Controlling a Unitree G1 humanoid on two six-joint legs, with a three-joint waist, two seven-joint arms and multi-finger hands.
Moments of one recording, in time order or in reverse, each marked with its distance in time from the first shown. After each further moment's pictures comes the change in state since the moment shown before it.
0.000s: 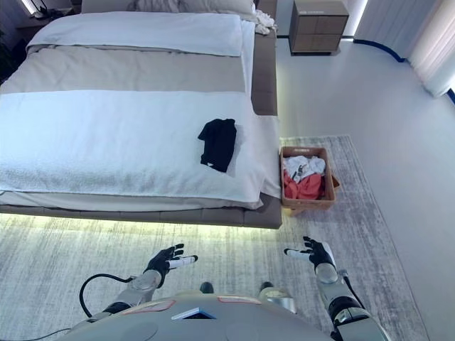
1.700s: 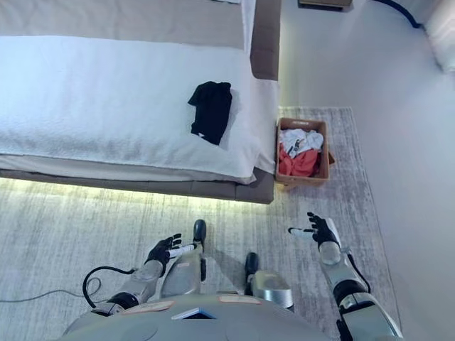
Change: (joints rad) left arm -0.050 -0.023 0.022 0.019 -0.056 0.000 0.066; right arm -0.095 -0.064 0.040 -0.084 -0.033 -0.028 -0.052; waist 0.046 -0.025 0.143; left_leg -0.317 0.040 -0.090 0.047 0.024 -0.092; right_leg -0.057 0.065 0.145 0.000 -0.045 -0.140
